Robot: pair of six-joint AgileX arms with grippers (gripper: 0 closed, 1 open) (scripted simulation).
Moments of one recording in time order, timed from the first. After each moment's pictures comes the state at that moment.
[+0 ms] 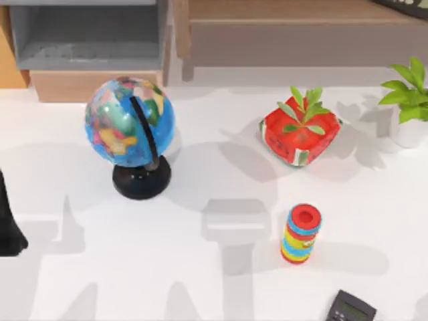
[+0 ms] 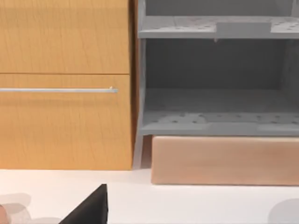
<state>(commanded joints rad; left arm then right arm) 0.00 0.00 0.00 0.00 0.00 0.00 -0.58 1.04 0.62 -1.15 0.00 -0.58</state>
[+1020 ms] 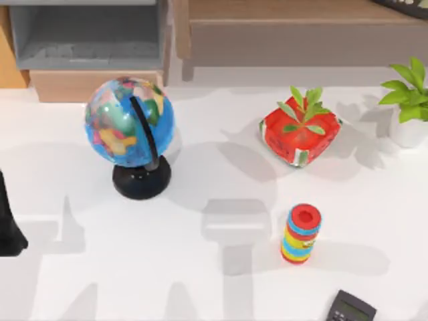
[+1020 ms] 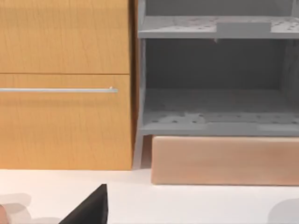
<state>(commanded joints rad) 0.00 0.00 0.00 0.00 0.00 0.00 -0.62 0.95 0.67 -1.19 -0.12 -0.65</state>
